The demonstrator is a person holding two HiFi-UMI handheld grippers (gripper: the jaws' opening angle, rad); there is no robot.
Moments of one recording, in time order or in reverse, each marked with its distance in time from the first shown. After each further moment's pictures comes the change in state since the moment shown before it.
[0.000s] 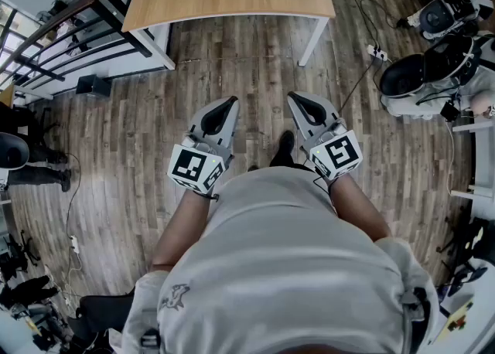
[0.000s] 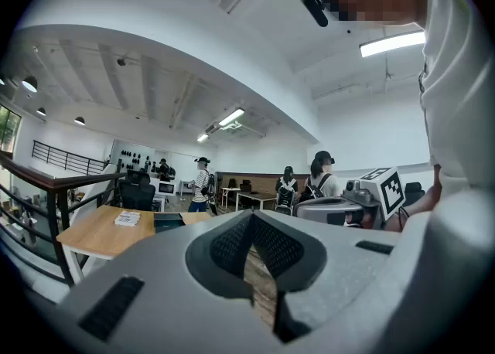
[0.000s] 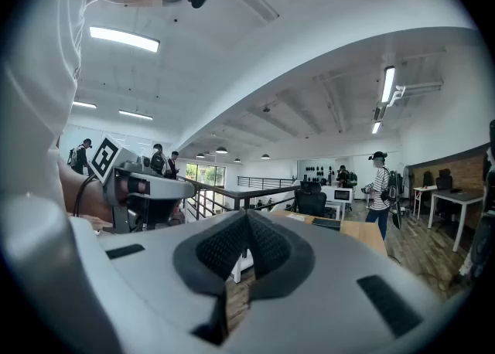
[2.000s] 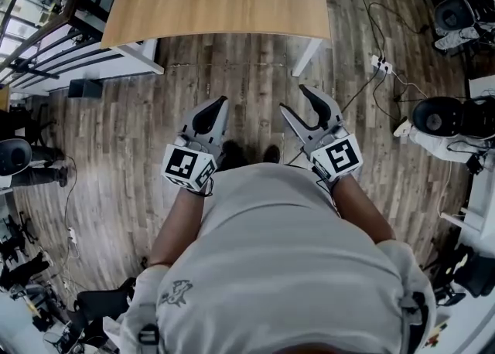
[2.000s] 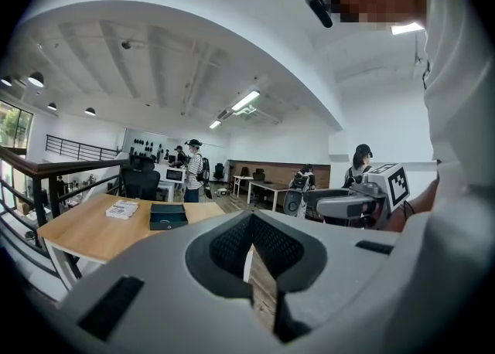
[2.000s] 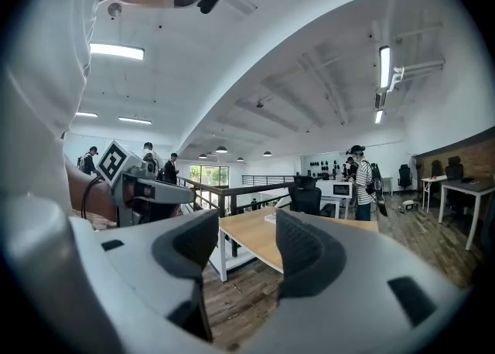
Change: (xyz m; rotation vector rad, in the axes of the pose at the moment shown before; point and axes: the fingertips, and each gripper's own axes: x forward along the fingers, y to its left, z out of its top) left arm 0.209 0.062 -0.028 -0.043 0.090 0.095; right arm 0.058 -0.217 -0.037 0.043 0.005 0.057
